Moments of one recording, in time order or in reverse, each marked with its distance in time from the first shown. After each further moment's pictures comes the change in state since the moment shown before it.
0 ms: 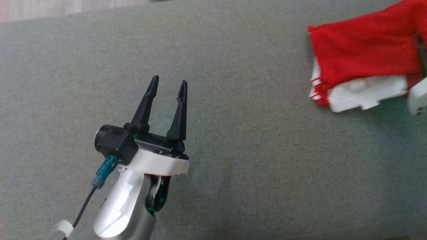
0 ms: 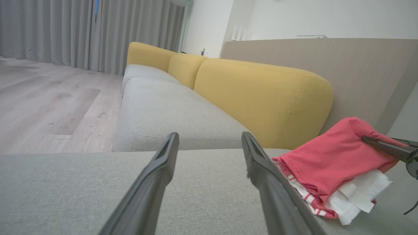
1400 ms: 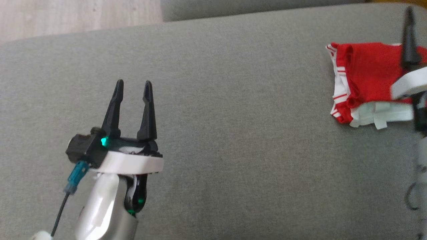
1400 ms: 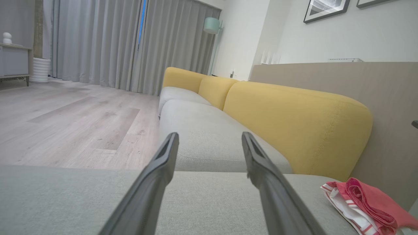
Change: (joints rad) left arm 0.037 -0.001 0.162 0.011 0.014 -0.029 0.000; right arm 0.021 0.193 -0.235 -0.186 -0.011 0.000 -0.021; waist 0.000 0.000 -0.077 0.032
